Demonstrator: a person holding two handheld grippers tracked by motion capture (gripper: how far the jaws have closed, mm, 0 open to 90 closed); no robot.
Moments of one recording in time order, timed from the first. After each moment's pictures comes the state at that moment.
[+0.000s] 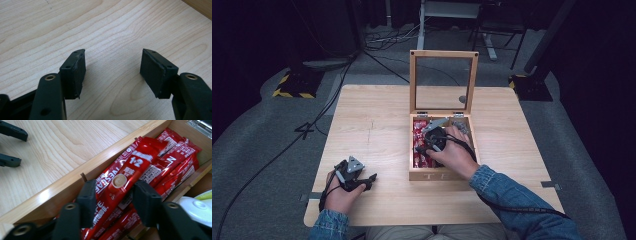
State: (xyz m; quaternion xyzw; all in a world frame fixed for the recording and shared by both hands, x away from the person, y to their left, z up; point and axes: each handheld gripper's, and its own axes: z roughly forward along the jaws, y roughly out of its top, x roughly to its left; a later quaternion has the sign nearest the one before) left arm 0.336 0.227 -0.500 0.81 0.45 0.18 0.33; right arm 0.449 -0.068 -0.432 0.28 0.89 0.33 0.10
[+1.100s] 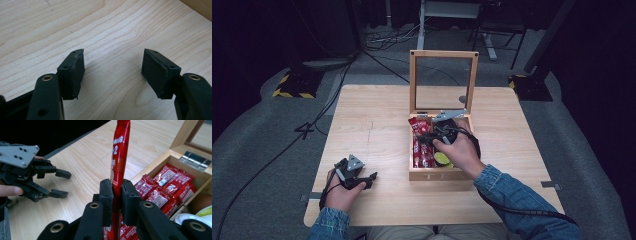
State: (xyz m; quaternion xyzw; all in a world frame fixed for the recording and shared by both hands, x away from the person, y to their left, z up) left arm 0.342 0.228 -0.501 0.81 0.45 0.18 0.34; right arm 0.435 -0.087 -0.382 0.30 0.84 0.45 0.05
